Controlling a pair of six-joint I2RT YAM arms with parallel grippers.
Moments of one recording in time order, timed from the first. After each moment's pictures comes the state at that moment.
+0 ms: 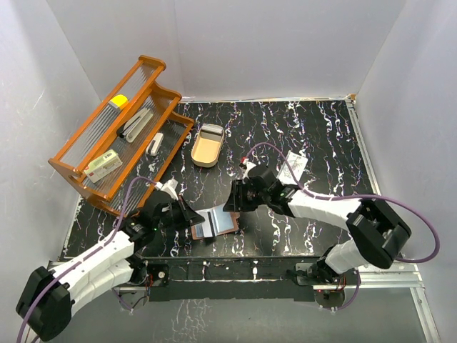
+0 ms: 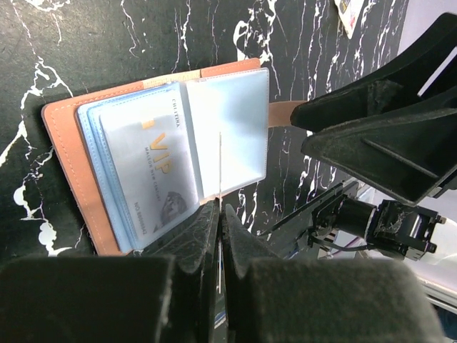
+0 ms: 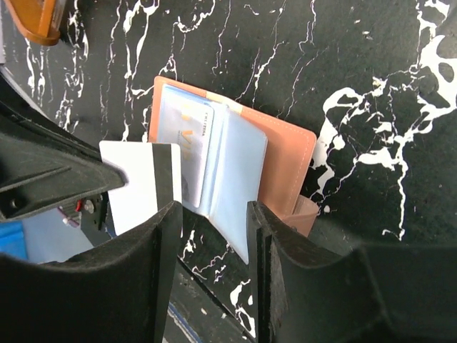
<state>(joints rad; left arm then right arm) -0.64 0.78 0.30 -0.15 0.20 -1.00 0.78 1.41 0.71 0.02 -0.29 0.71</state>
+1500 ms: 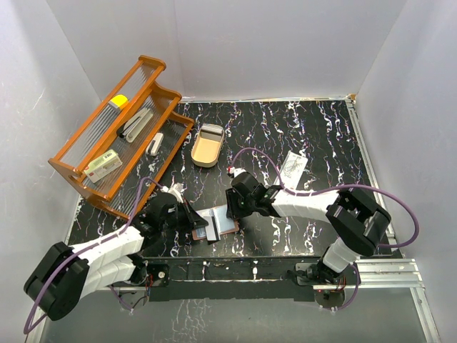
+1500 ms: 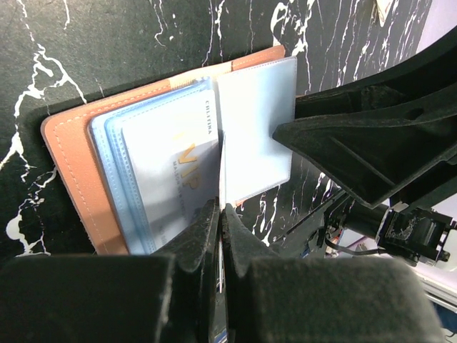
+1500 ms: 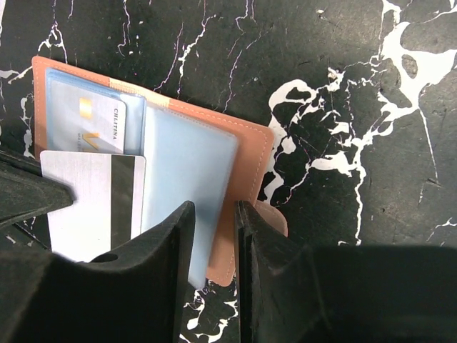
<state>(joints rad) -0.64 1.00 0.21 0.11 0.26 -1.03 0.89 1.58 0.81 -0.12 -0.06 0.56</state>
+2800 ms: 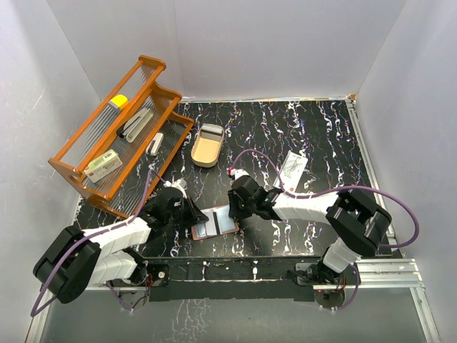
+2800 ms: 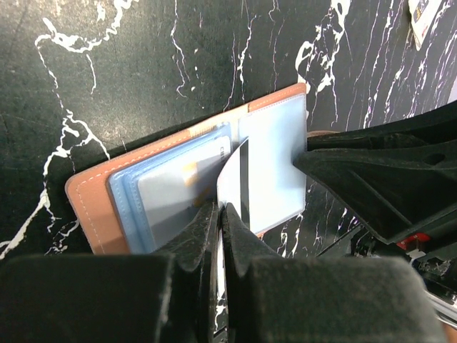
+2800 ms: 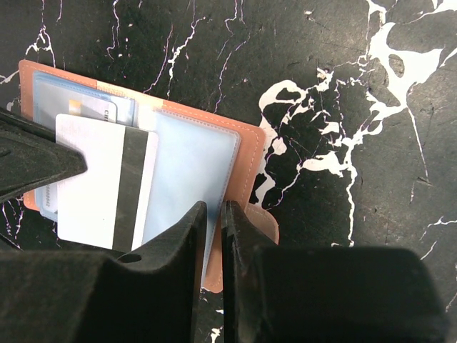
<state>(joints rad) -0.64 1.15 0.28 0.12 0.17 -0.96 0.91 1.58 0.77 -0.07 0.00 0.56</state>
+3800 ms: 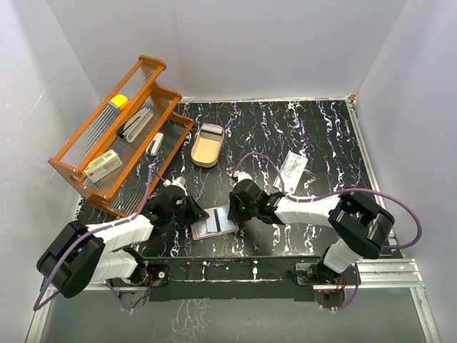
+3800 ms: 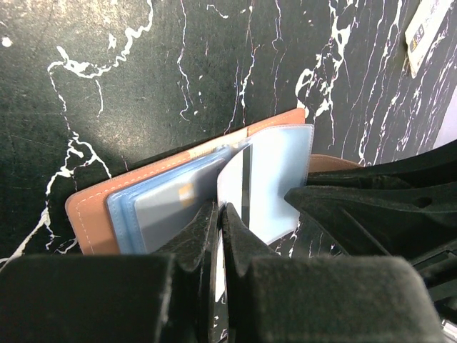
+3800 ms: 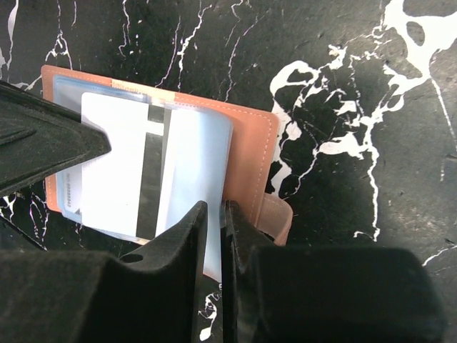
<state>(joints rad) -0.64 1.20 0.31 0.14 0.13 -1.00 0.93 1.55 0.72 -0.01 0.01 0.66</state>
